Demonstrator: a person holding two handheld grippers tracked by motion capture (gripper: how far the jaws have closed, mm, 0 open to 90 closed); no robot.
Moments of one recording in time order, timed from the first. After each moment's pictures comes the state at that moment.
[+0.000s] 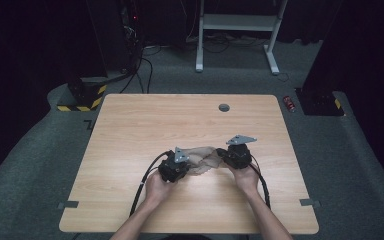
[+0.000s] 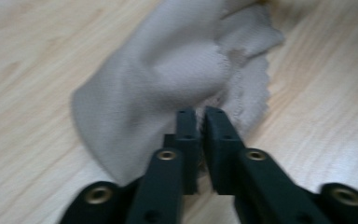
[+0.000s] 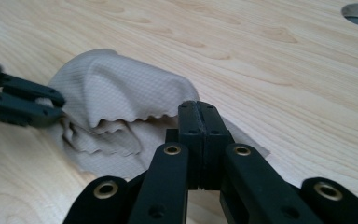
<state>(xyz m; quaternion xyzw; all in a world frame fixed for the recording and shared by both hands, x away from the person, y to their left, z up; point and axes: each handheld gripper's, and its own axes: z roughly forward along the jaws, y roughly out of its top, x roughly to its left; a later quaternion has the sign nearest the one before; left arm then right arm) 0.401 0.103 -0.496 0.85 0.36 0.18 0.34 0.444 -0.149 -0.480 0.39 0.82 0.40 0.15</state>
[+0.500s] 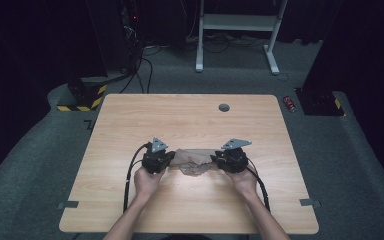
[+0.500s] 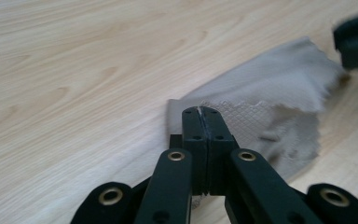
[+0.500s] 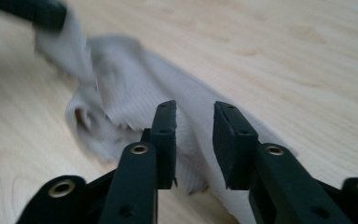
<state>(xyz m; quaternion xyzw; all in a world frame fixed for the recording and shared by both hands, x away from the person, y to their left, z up) 0.412 0.154 -0.482 0.78 0.45 0.19 0.40 0.431 -0.137 -0.485 0.35 0.84 0.39 0.14</state>
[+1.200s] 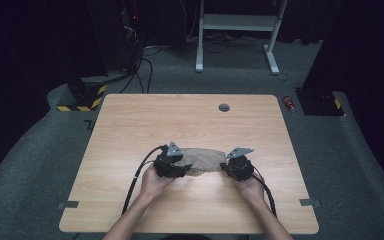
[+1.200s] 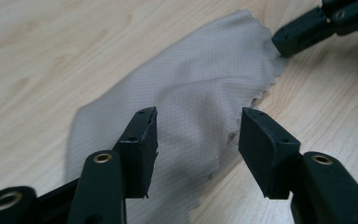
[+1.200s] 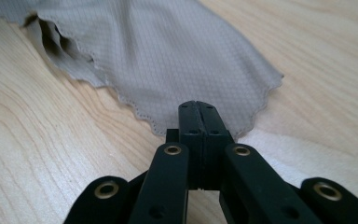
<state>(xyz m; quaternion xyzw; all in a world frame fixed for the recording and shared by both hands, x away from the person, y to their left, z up) 0.408 0.111 -0.485 0.85 0.35 0.14 0.37 0.423 -0.159 -0.508 0.35 0.86 0.34 0.14</state>
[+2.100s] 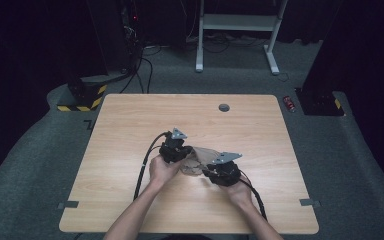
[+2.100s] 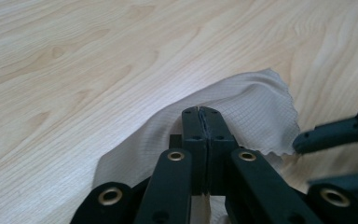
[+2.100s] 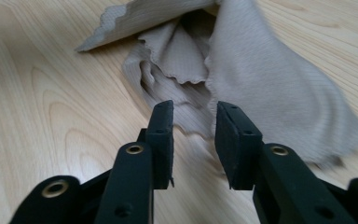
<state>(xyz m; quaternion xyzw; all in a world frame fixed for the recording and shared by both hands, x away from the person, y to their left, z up) 0.452 0.104 -0.470 0.82 0.41 0.13 0.38 0.405 -0.115 -0.509 0.30 0.86 0.39 0.11</state>
